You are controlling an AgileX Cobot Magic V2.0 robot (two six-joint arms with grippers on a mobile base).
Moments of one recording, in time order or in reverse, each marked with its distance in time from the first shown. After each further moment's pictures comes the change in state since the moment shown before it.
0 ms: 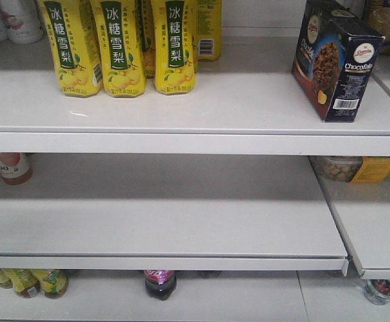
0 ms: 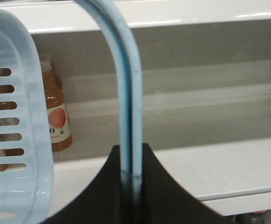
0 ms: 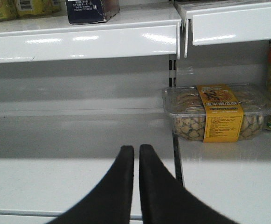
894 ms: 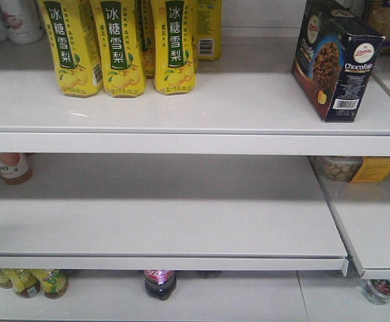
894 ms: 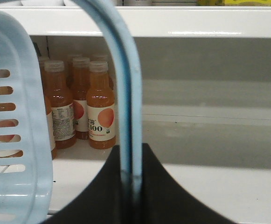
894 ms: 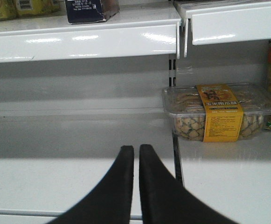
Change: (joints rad) left arm 0.195 0.000 0.001 -0.033 -0.037 -0.015; right arm 0.000 0.000 0.000 0.000 0.001 0.000
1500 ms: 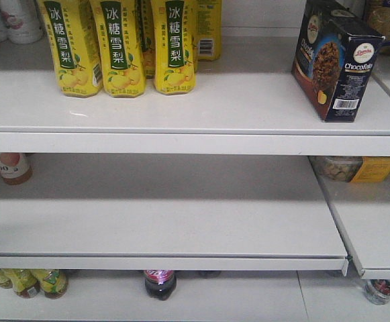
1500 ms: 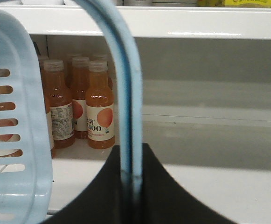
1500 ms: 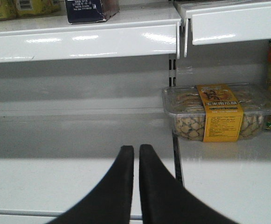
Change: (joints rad) left arm 0.000 0.000 0.000 -0.011 0.000 0.000; right arm 0.000 0.000 0.000 0.000 0.000 0.000
